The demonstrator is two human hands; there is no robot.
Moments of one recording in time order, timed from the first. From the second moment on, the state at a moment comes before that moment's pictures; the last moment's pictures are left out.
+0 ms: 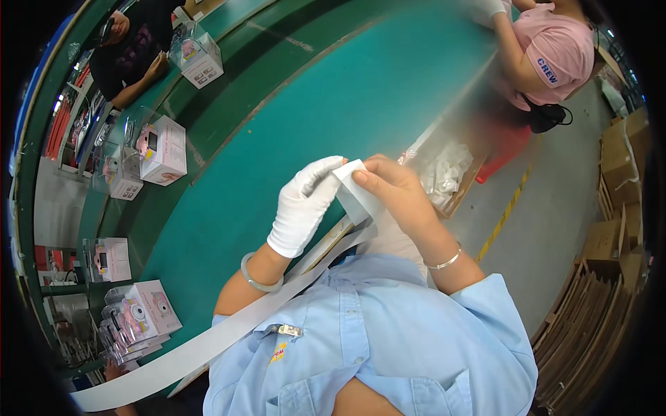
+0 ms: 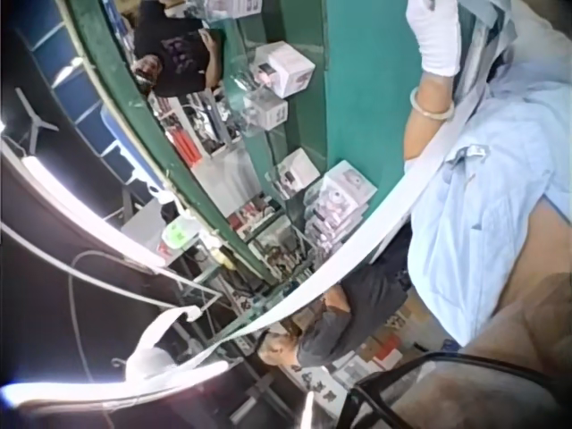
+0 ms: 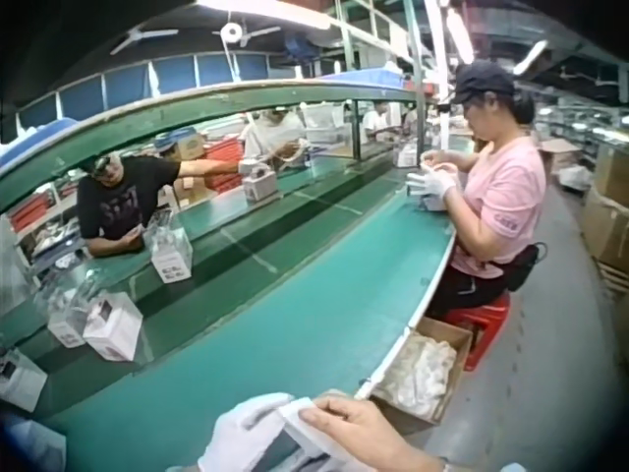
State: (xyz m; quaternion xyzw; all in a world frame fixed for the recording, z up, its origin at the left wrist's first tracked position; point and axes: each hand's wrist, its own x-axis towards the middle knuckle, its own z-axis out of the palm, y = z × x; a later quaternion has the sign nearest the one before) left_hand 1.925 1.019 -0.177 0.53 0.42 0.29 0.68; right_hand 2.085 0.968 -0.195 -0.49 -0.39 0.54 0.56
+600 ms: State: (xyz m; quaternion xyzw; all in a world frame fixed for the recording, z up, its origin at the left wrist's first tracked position) left_hand 1.957 1.027 -0.191 0.56 0.42 0.42 0.57; right_hand 2.111 0.967 -0.186 -0.45 -0.31 0.66 0.52
